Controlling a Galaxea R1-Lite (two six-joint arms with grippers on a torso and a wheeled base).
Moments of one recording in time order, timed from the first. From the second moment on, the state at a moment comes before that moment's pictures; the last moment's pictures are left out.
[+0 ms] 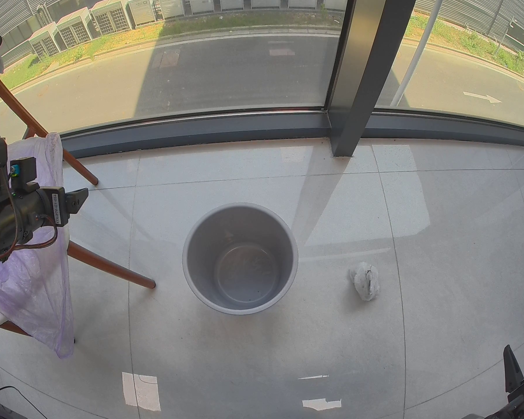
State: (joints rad) left arm -0.03 1.40 -0.80 -0.31 0.17 0.06; right arm 0.01 0.02 -0.02 0.00 0.01 -0.02
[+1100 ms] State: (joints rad) left arm -0.03 1.50 -0.82 -0.31 0.31 0.14; right arm 0.02 0.04 -0.02 0.00 0.01 -0.02
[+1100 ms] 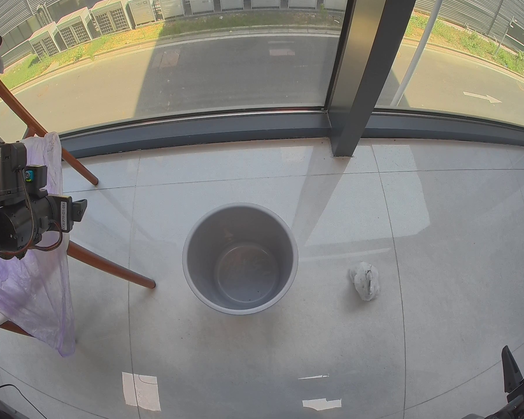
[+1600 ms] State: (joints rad) left arm -0.03 1.48 -0.79 -0.32 0.32 0.14; right arm 0.02 0.04 -0.02 0.00 0.01 -0.02
